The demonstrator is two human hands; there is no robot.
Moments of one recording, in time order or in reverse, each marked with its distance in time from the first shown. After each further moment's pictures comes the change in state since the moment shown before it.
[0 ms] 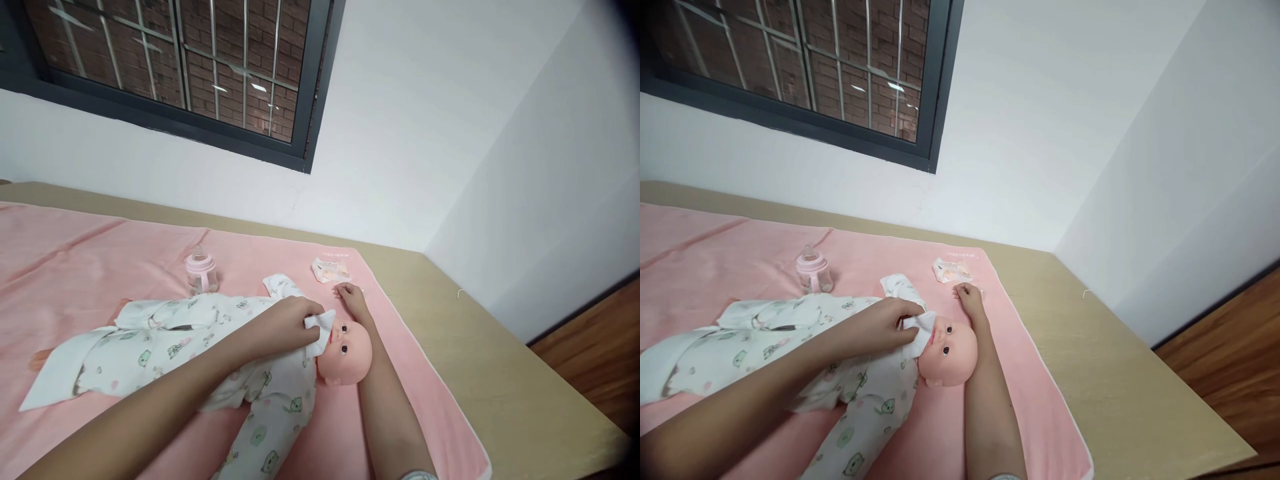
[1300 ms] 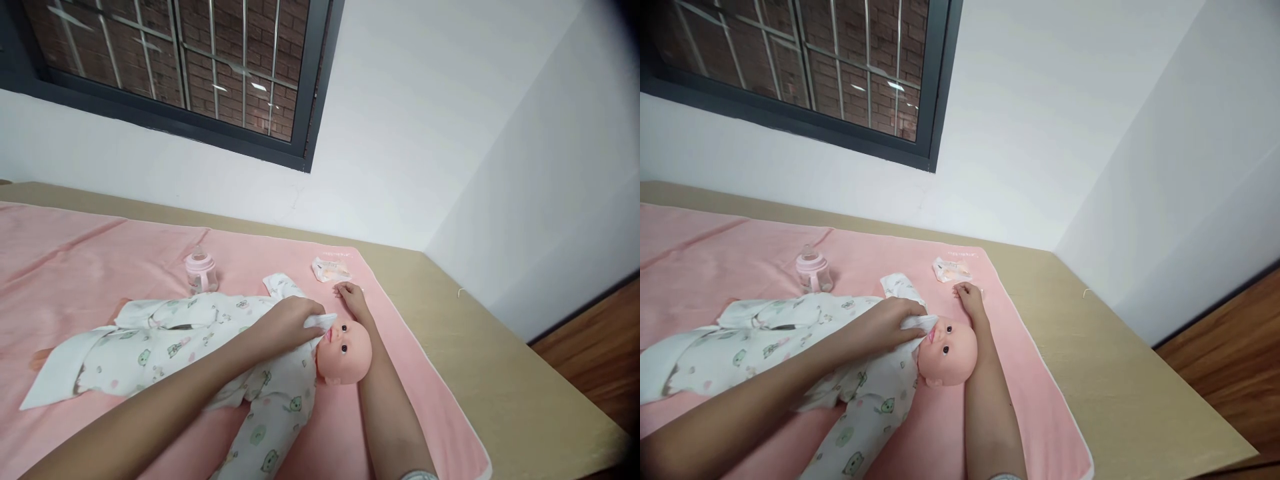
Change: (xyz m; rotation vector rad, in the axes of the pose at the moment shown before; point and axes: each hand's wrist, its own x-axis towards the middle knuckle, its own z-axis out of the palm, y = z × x) left_hand 0.007 -0.004 0.011 0.090 0.068 0.037; right_hand -0.002 -0.003 0.000 -0.010 -0.005 0.003
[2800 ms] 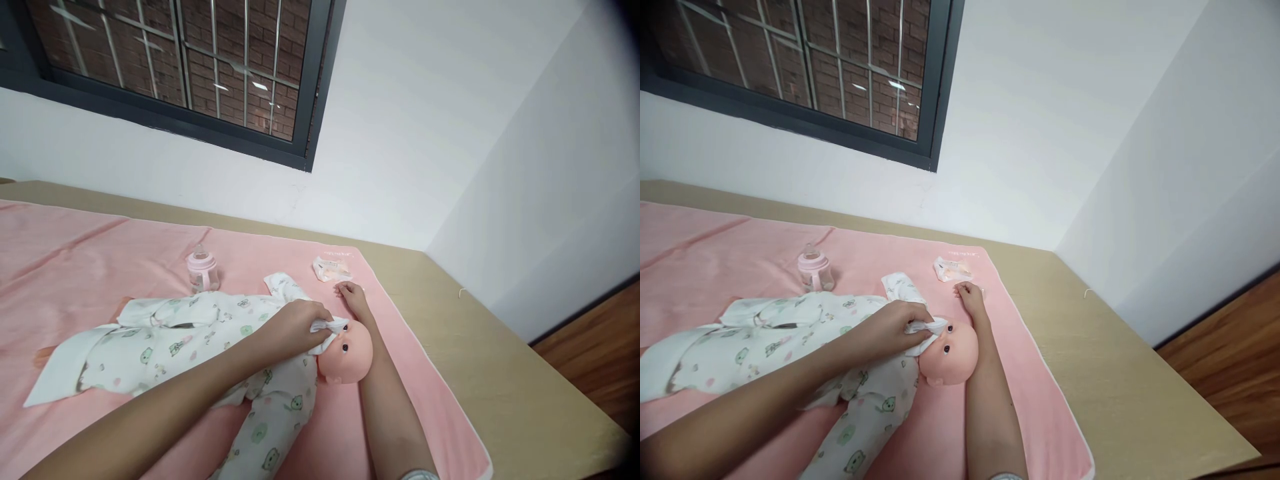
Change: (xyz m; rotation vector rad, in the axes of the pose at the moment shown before) left_hand -0.002 0.016 0.002 -0.112 0.007 -0.017; right_hand 0.004 0.007 -0.001 -0.001 0.000 -0.010
